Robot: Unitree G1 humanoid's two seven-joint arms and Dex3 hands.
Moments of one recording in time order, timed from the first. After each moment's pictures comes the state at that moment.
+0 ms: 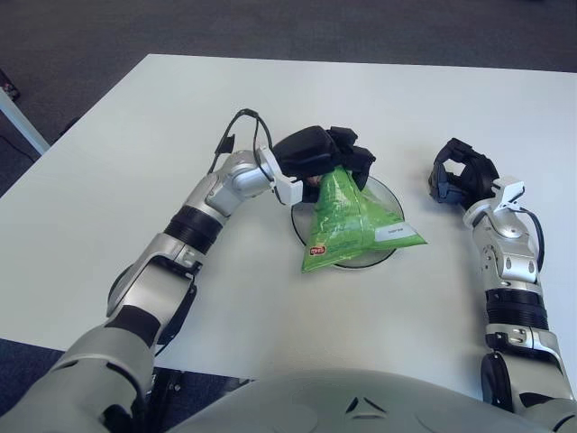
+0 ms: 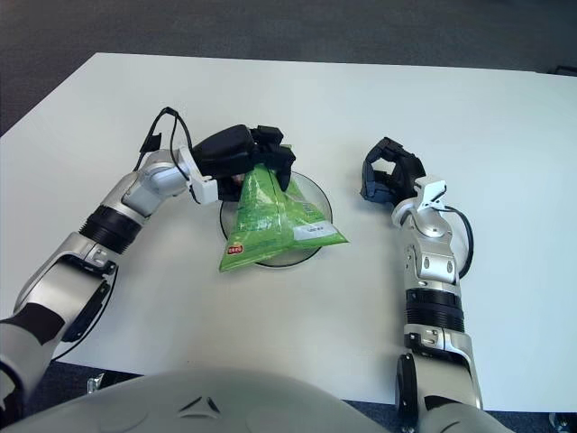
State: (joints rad) left arm -0.72 0.29 -0.40 0.40 0.45 -0.87 -0.29; right arm -0.25 -0.30 -0.24 0.18 0.16 0.07 0.16
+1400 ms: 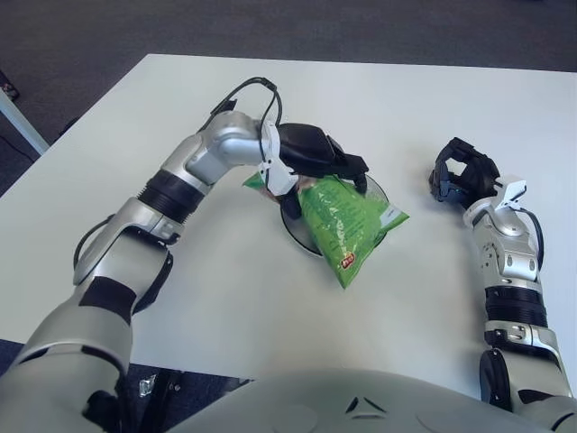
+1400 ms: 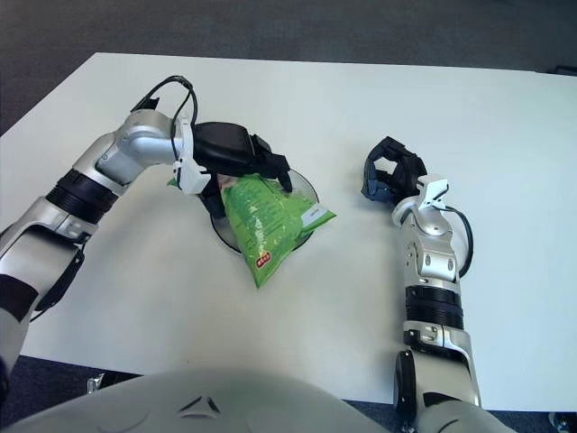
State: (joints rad) left arm -0.93 0.46 -0.52 0.32 0.28 -0.76 -0.88; right arm -0.26 -0.29 -0.26 0.20 0.18 0.09 0.15
